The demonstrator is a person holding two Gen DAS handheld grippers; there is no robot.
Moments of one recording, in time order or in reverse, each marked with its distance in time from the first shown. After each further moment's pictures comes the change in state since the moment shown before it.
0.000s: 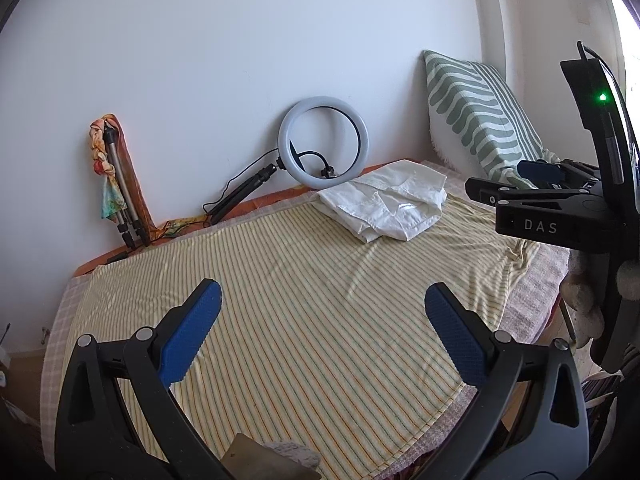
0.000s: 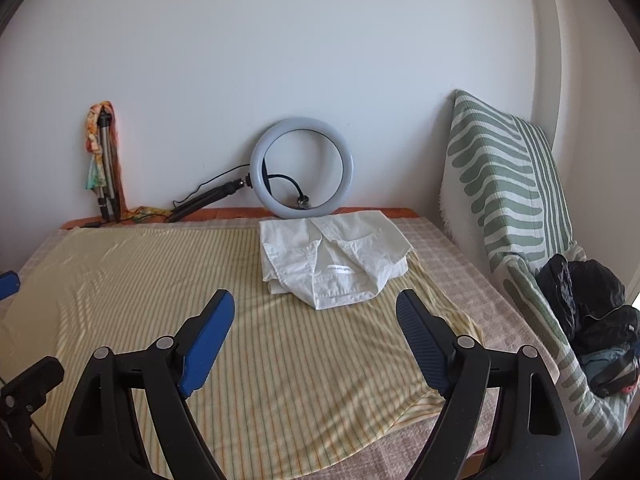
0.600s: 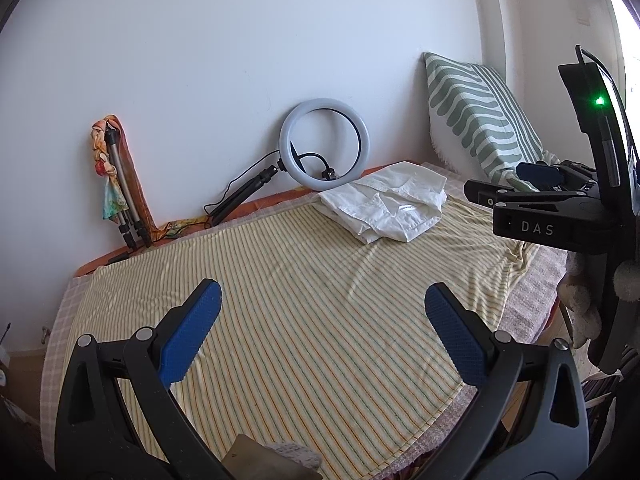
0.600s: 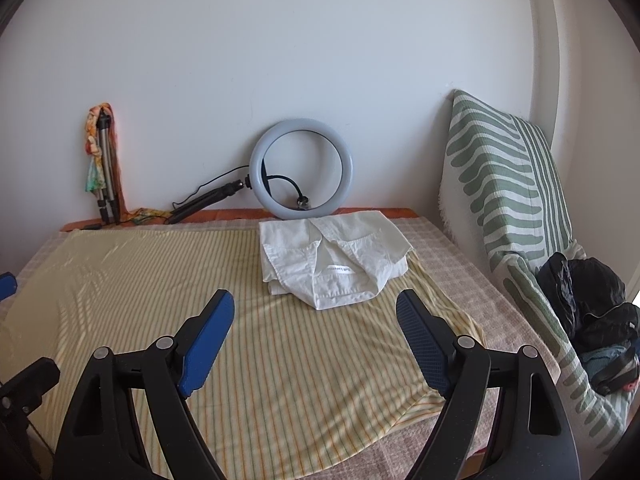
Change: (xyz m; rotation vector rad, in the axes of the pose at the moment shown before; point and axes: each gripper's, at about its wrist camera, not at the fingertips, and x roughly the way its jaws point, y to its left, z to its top) left arm -0.002 0.001 -0.001 -0.005 -0.002 0.001; right arm 0.001 0.000 -0.001 0.004 -0.003 0.001
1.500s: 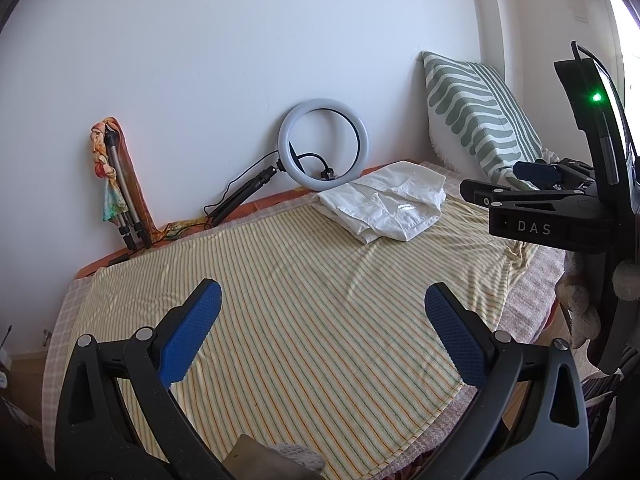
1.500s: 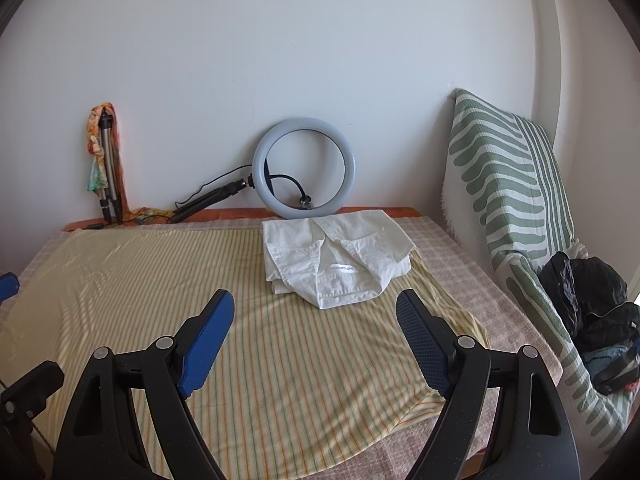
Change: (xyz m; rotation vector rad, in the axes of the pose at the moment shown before) left arm -0.002 -0.001 0.001 0.001 -0.002 0.005; right arm -0.001 0.002 0.000 0.003 0.001 0.006
